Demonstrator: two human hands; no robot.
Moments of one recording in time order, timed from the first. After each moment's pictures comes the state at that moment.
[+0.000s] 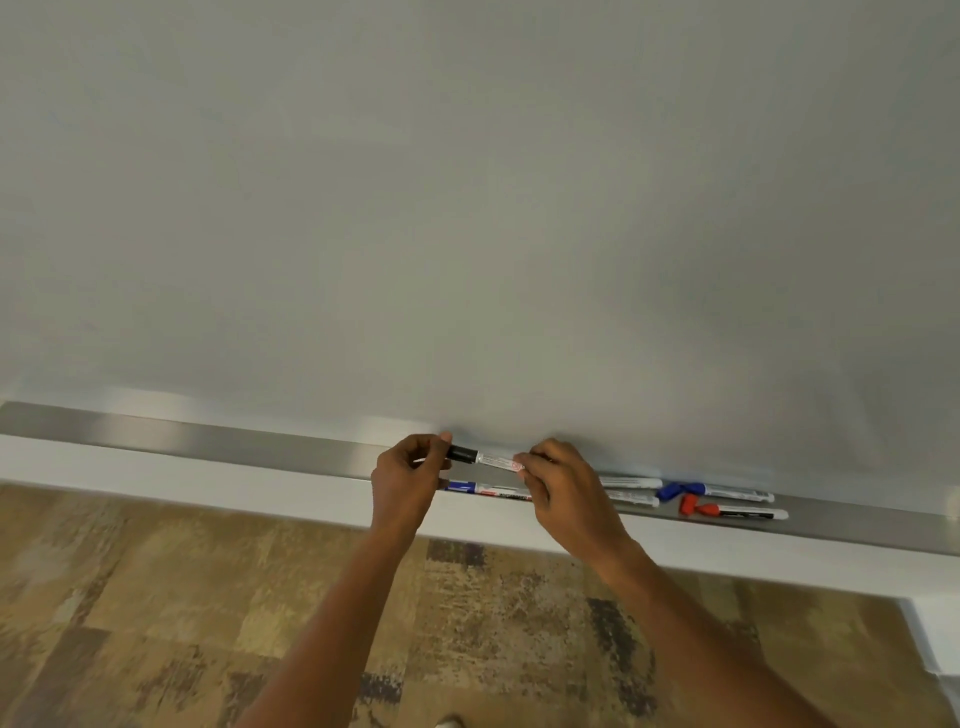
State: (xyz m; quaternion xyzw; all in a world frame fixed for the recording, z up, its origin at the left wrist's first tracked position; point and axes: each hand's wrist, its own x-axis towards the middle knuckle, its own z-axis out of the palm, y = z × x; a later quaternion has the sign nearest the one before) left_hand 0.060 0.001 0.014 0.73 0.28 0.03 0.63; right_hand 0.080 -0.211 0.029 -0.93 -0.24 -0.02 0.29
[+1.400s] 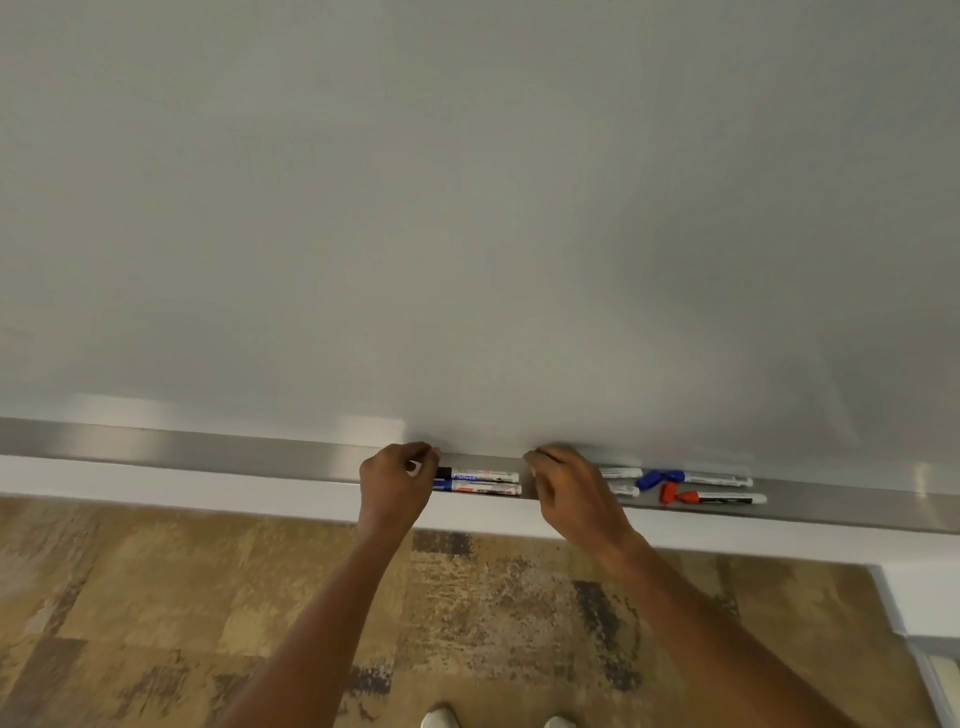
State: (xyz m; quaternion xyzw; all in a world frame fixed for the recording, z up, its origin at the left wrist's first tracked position) left_hand 0.076 0.002 -0.020 0.90 0.18 0.05 0.39; right_hand 0.096 -0.242 -0.007 -0.94 -0.23 0.01 0.26
